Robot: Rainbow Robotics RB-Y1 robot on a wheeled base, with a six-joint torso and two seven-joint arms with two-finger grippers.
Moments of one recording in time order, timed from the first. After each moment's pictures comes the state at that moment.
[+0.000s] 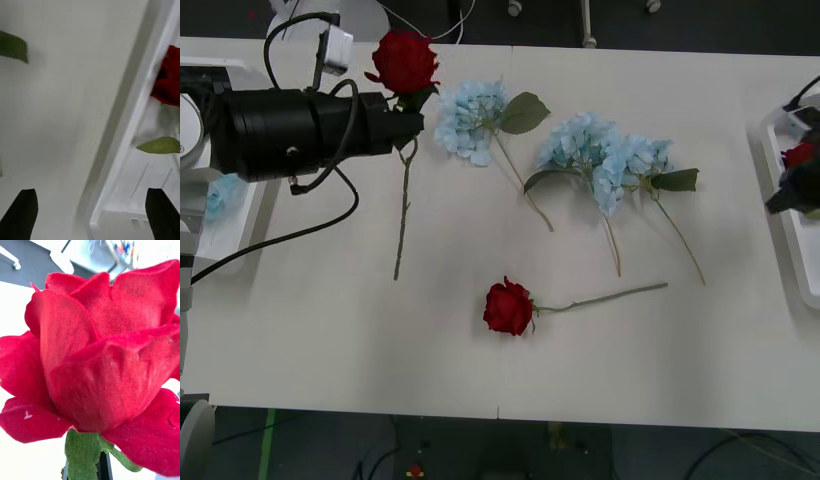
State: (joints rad) right arm -0.65 -1.01 0.31 -1.30 -0.94 1.37 1.72; left arm -0.49 0.40 0.15 -1.65 1.36 1.22 -1.78
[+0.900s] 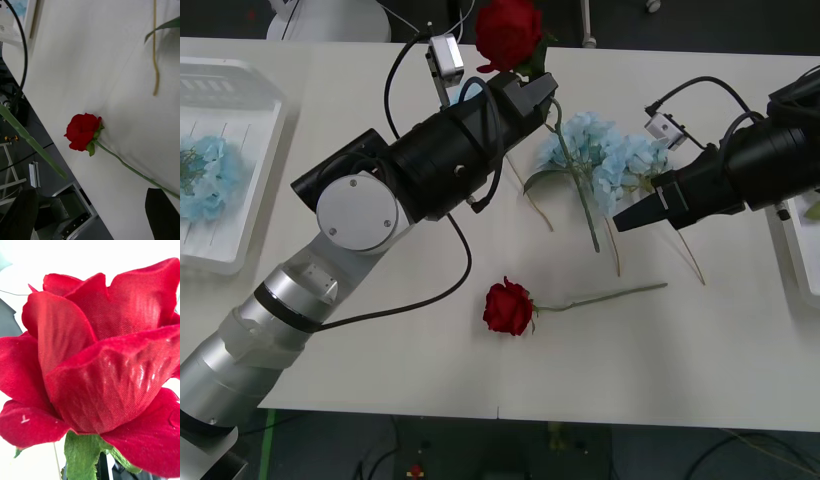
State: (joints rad) right arm -0.65 -0.90 0.39 -1.44 -1.79 1.36 1.86; left arm -0.49 0.36 -0.47 -1.71 1.57 0.19 -1.63
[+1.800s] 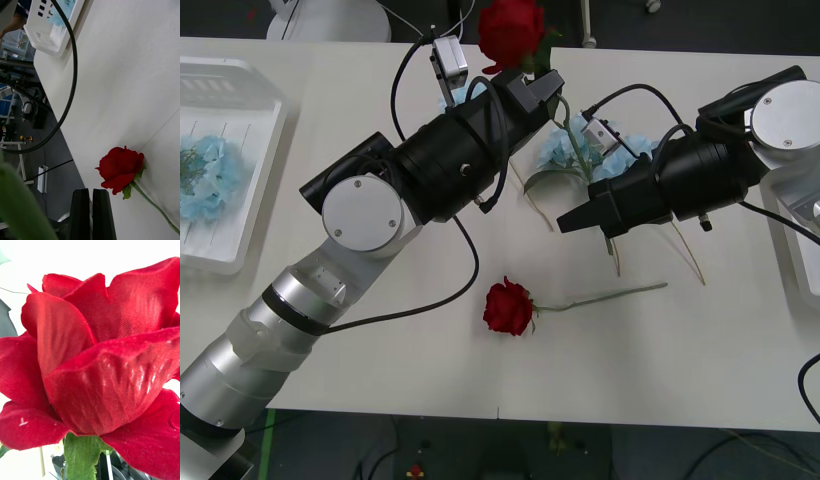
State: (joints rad) right arm -0.65 -0.71 0.39 -1.45 -1.74 1.31 1.89; left arm -0.49 0.34 -0.48 -1.71 1.61 0.17 -1.63
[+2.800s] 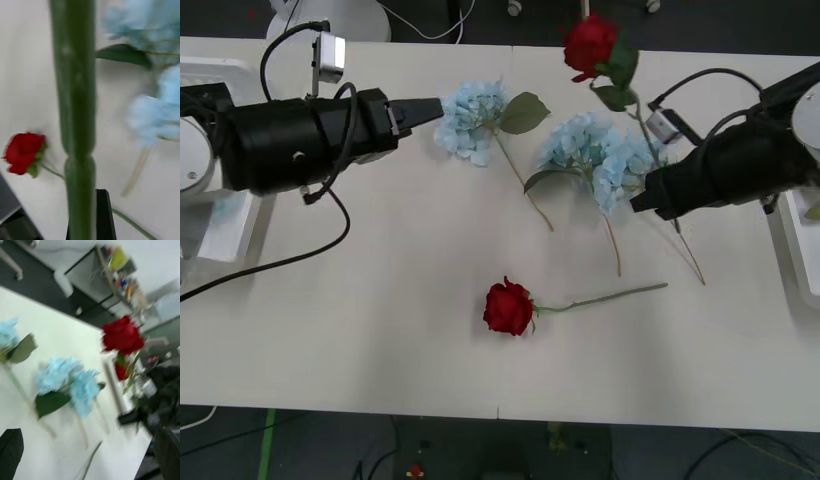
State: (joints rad) right arm -0.65 -0.88 0.39 -1.45 -1.44 1.23 1.78; left arm -0.42 0.51 0.01 -1.72 1.46 0.98 -1.63
